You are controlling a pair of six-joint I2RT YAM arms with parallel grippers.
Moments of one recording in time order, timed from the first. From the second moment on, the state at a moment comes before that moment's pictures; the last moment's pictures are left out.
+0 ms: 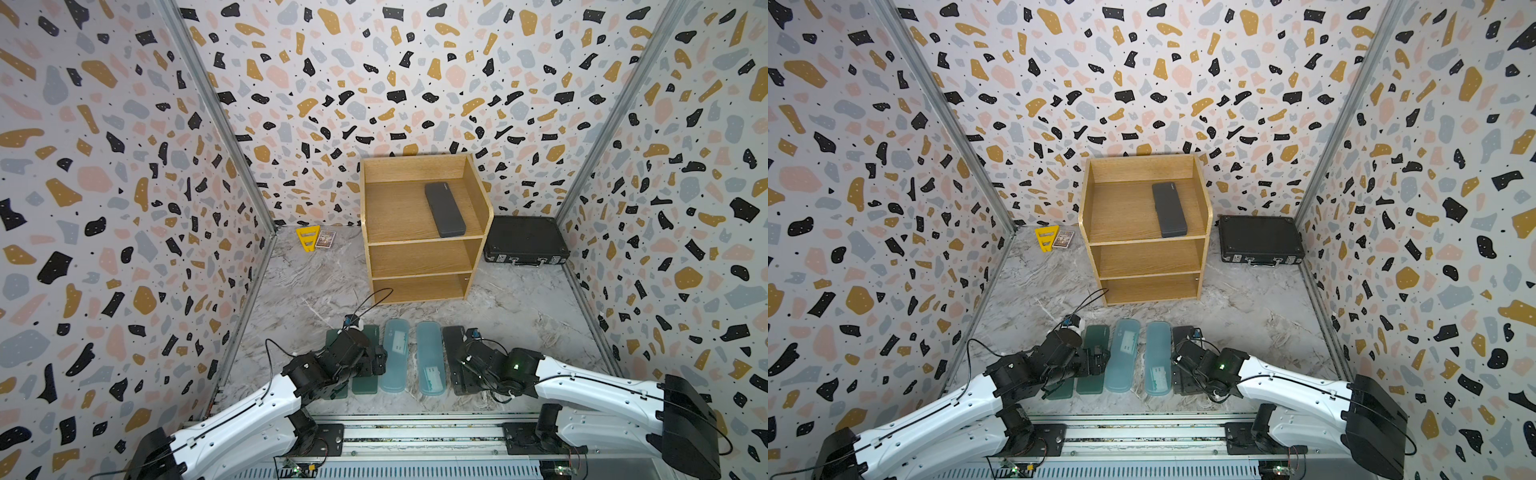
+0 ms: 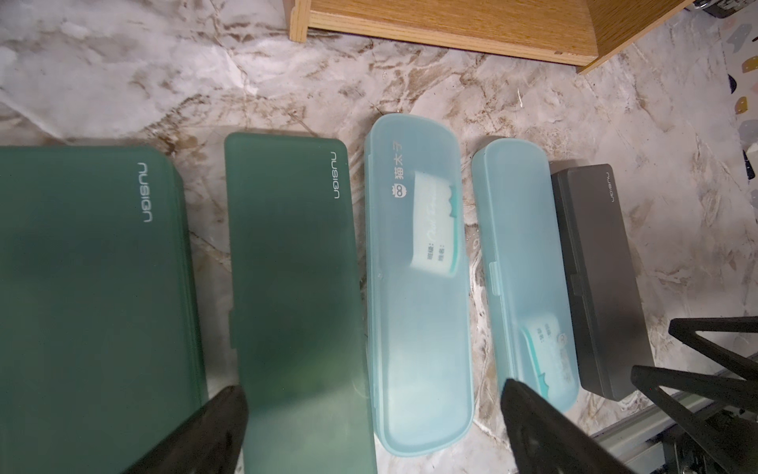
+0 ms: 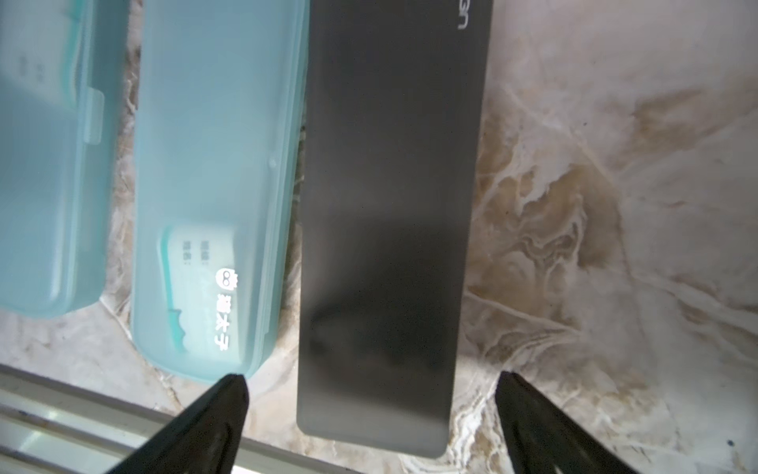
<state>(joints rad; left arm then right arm) -0.82 0.82 0.51 -0.58 -0.12 -0.78 1.08 1.14 0.64 -0.72 0.16 0.87</state>
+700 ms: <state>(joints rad) -0.83 0.83 0.51 -0.59 -0.12 -0.78 1.15 1.28 0.62 -0.70 0.21 0.95</state>
